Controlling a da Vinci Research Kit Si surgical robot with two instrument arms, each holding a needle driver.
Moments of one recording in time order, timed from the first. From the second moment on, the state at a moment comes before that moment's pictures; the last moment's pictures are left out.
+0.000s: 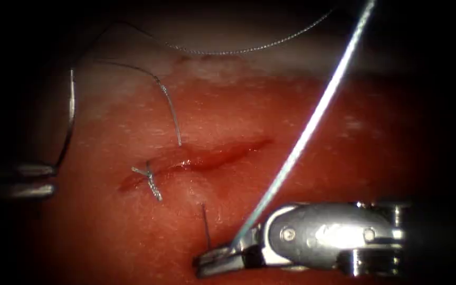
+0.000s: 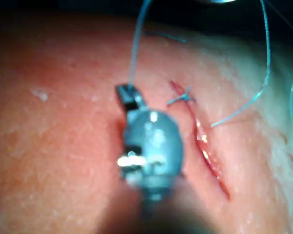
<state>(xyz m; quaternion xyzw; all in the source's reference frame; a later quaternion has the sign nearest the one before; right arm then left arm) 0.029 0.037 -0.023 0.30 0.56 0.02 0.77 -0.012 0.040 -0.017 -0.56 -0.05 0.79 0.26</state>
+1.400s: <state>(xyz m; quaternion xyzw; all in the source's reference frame) 0.030 0.040 -0.011 0.15 0.56 0.10 0.81 -0.013 0.040 -0.016 -0.56 -0.05 0.79 0.26</state>
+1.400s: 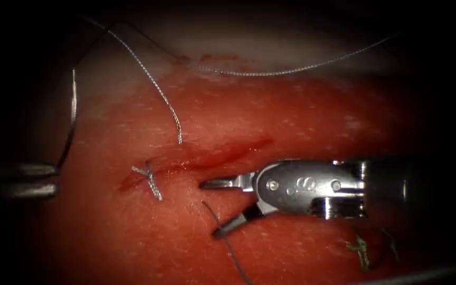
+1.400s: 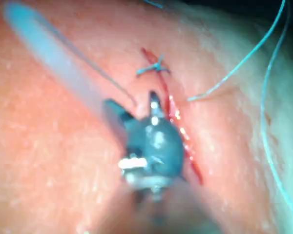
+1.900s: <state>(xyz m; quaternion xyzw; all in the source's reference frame) 0.030 0.039 -0.013 0.23 0.55 0.07 0.80 -0.013 0.040 -0.016 -0.56 -0.05 0.79 0.26</state>
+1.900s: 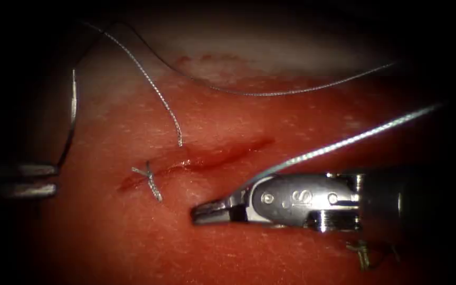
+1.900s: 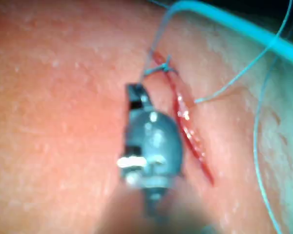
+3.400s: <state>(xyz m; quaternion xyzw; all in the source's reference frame) 0.029 0.040 -0.013 0.15 0.55 0.12 0.81 -0.012 0.040 -0.016 -0.56 -0.05 0.79 0.26</state>
